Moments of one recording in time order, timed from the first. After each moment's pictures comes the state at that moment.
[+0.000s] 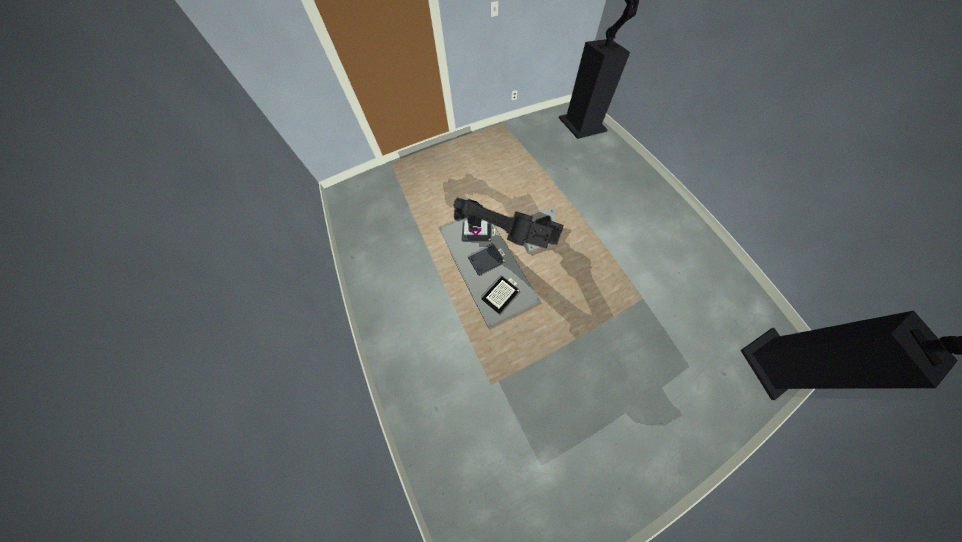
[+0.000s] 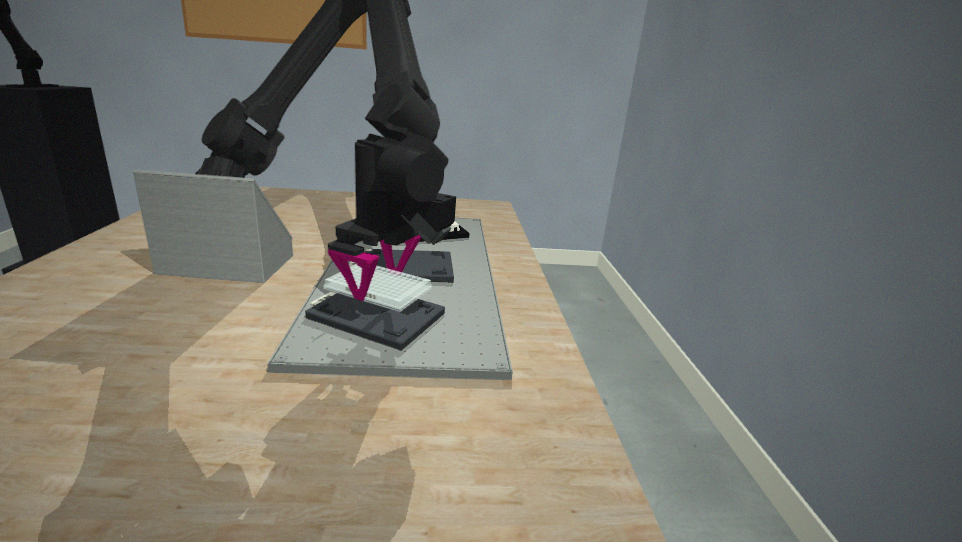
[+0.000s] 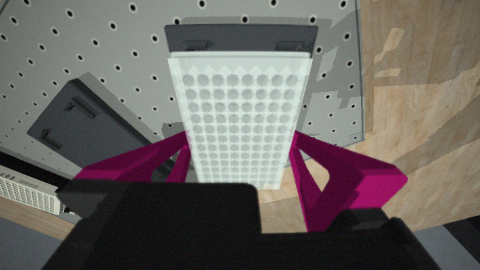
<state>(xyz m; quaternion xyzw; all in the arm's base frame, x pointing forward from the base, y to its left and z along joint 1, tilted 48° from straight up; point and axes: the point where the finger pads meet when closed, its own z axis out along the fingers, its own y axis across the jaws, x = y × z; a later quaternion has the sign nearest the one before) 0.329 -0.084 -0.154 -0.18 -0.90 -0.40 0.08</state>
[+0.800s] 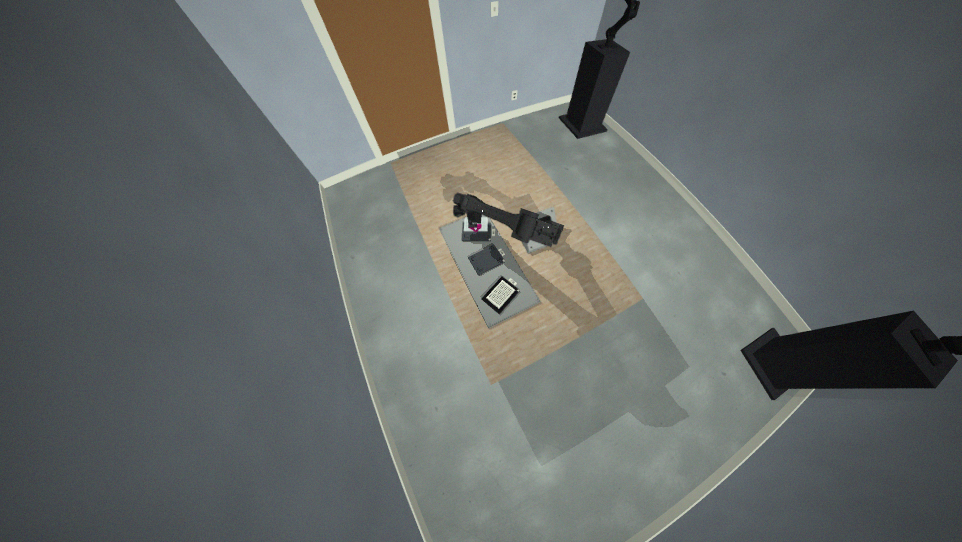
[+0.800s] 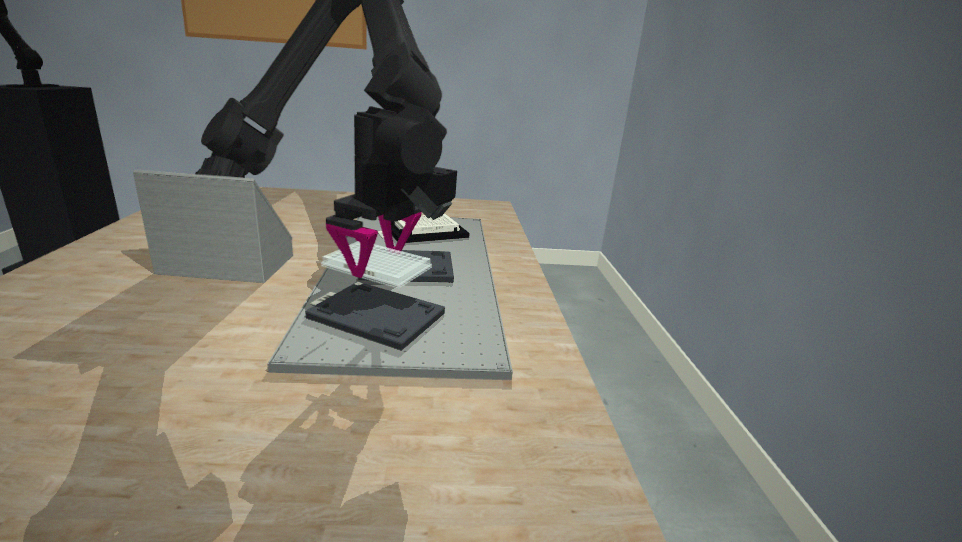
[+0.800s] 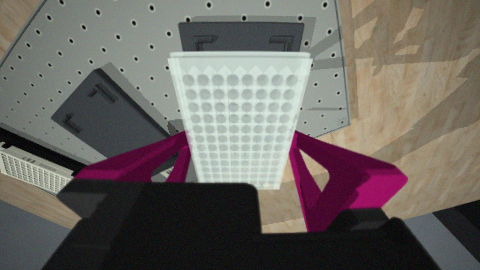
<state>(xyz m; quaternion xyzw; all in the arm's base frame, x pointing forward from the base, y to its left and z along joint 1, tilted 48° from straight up) 0.327 -0.108 -0.131 -0.18 -0.90 -0.40 0.09</state>
